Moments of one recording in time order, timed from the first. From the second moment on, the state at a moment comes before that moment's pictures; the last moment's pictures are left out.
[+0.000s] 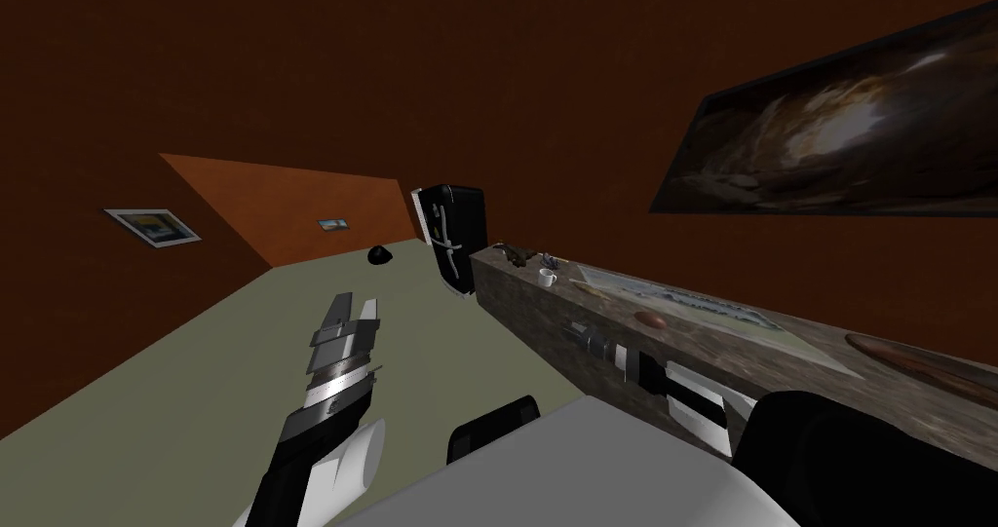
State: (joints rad) left arm 0.46 -0.05 0.06 -2.25 -0.08 -0.43 -0.03; right arm 0.65 -0.97 0.11 -1.65 0.08 -0.62 0.36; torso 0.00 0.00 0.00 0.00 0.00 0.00
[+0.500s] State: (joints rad) left arm 0.46 -0.05 0.06 -2.25 -0.08 -0.43 -0.03; right arm 0.69 -1.12 0.14 -1.54 0.12 -0.64 0.37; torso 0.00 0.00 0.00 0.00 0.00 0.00
